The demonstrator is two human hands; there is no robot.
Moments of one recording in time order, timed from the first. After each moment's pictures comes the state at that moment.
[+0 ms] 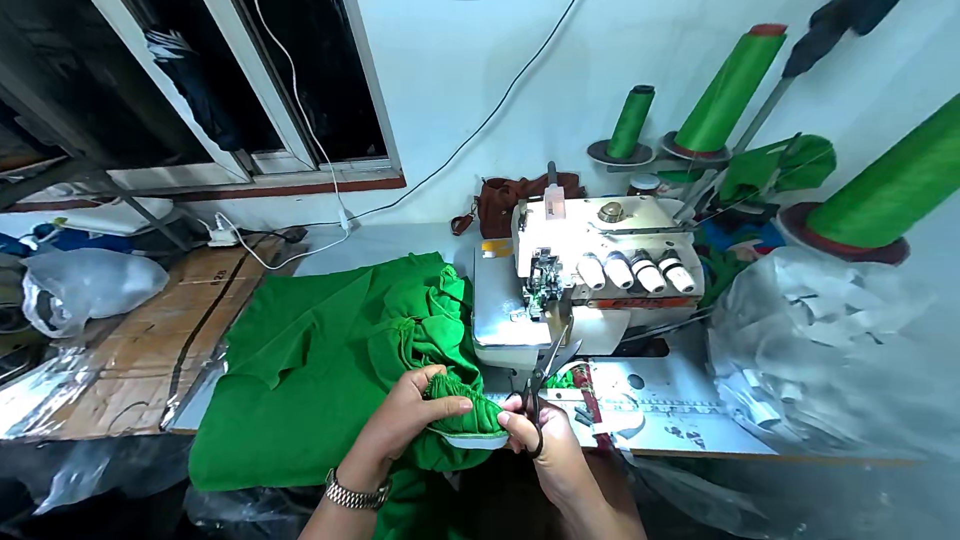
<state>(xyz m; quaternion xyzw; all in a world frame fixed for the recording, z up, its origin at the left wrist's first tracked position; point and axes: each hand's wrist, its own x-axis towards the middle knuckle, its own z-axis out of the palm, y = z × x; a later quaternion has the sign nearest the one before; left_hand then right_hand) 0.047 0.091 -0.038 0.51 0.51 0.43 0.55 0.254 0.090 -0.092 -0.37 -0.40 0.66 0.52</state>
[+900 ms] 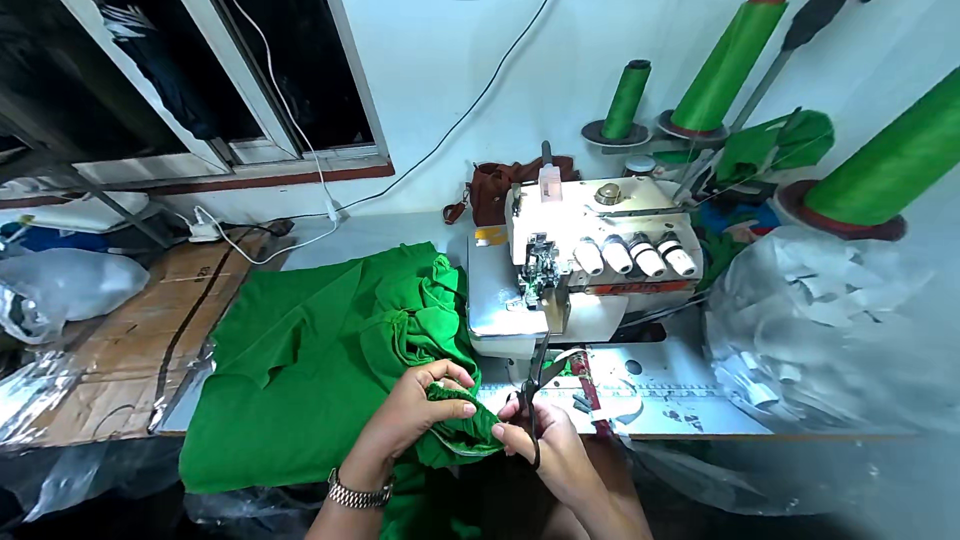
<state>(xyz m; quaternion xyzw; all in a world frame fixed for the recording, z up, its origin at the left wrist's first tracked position) 0.052 0.092 -0.042 0.53 0.52 0.38 0.55 0.266 0.081 -0.096 -0.39 -0.53 0.60 0.46</state>
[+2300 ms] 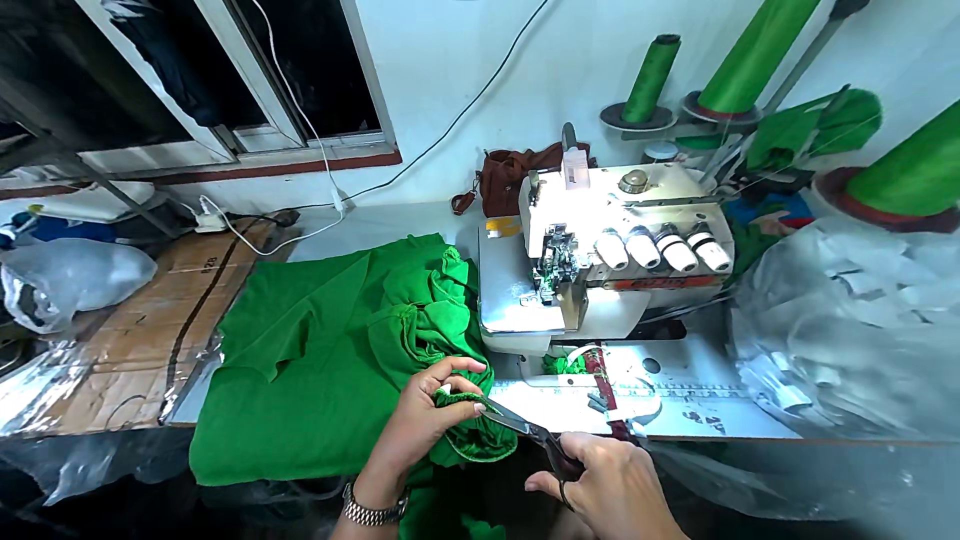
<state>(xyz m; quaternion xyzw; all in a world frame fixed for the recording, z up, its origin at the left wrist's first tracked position) 0.053 0.084 -0.065 0.56 0.47 0.47 0.50 0.306 0.054 -0.093 -0.53 -0.81 0.07 0.24</state>
